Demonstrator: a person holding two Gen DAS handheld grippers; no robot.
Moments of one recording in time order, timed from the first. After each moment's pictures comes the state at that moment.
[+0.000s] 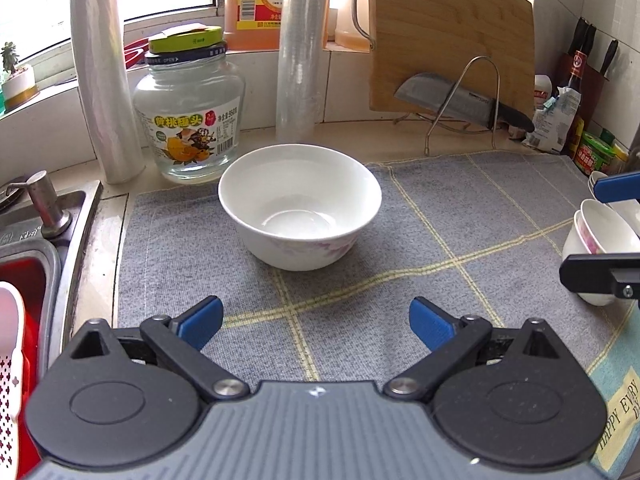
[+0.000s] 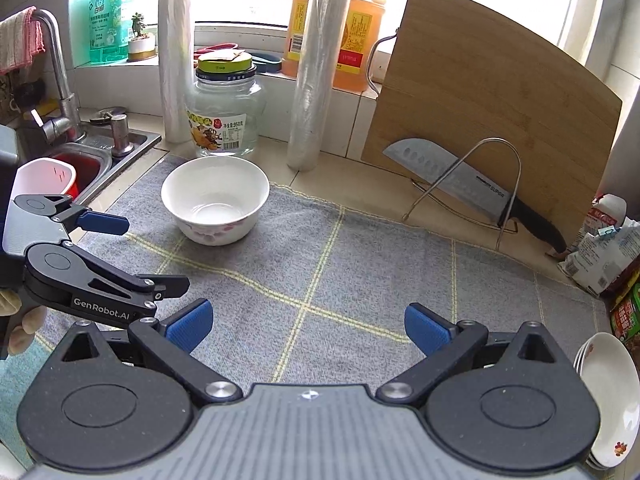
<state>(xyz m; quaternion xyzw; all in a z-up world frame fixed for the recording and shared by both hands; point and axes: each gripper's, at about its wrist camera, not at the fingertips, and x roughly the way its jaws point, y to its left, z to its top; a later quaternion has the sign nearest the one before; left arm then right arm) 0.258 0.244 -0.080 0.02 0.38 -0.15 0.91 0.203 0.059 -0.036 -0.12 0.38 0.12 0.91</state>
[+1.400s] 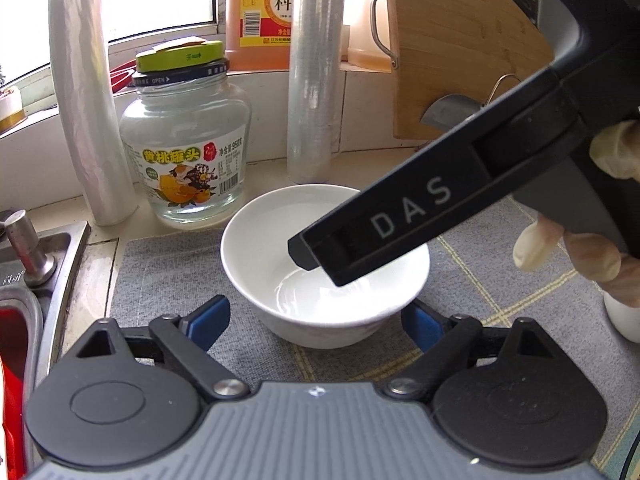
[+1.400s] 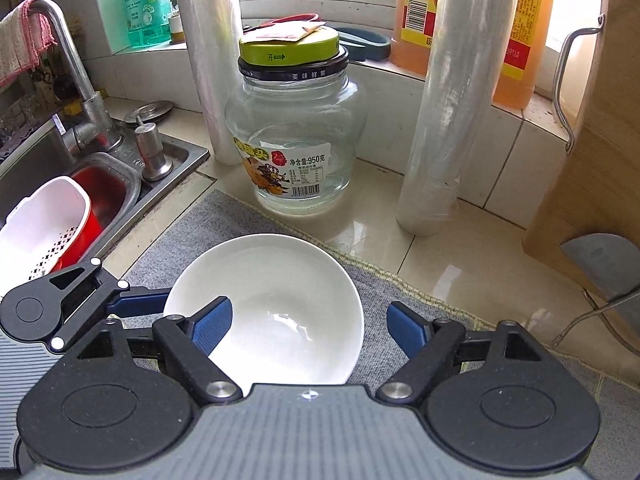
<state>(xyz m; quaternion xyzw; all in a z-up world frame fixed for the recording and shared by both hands) 0.301 0.240 -0.097 0.03 0.35 -0.15 0.93 0.366 0.142 -0.081 -0.11 0.43 0.27 0.85</state>
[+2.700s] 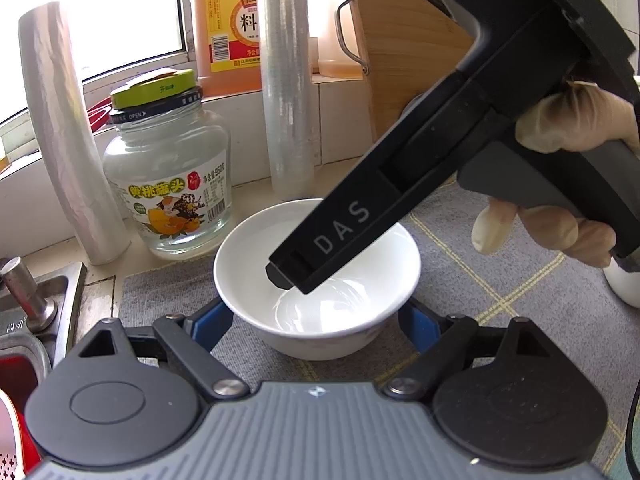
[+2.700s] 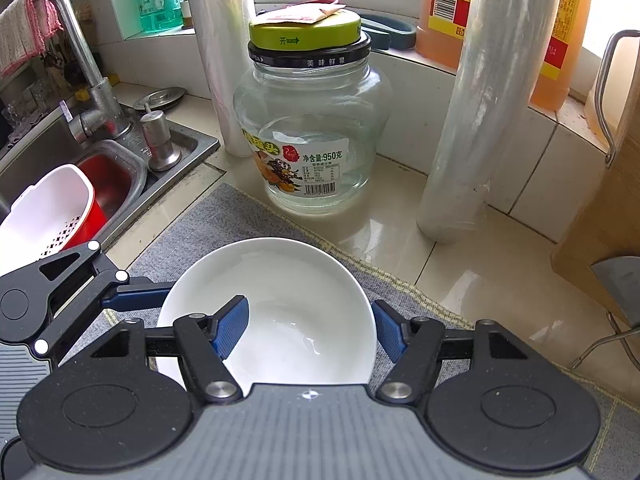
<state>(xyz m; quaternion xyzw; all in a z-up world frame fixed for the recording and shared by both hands) 0.300 0.240 -0.097 0.08 0.32 -0.18 0.93 0.381 0.153 -0.091 -0.12 0.45 0.29 0.84</state>
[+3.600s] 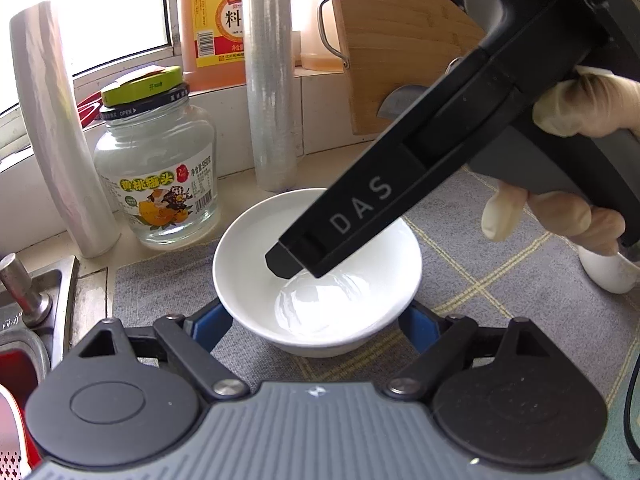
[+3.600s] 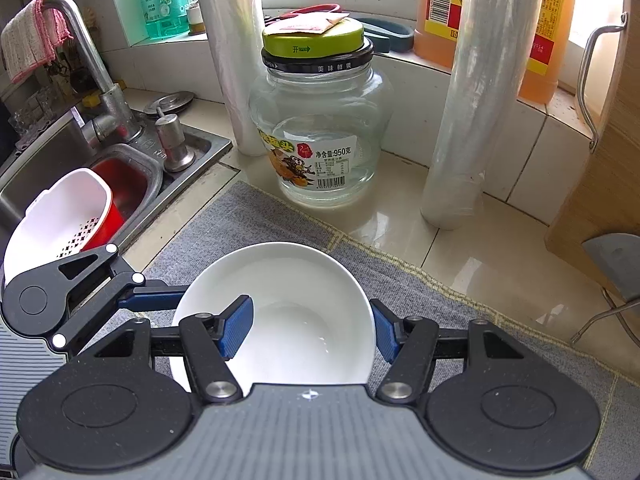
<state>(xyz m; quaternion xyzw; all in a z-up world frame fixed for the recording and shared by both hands) 0.287 0.241 -0.090 0.08 0.33 -0.21 0.92 0.361 0.146 -0.078 -0.10 0.45 0.29 0.84</state>
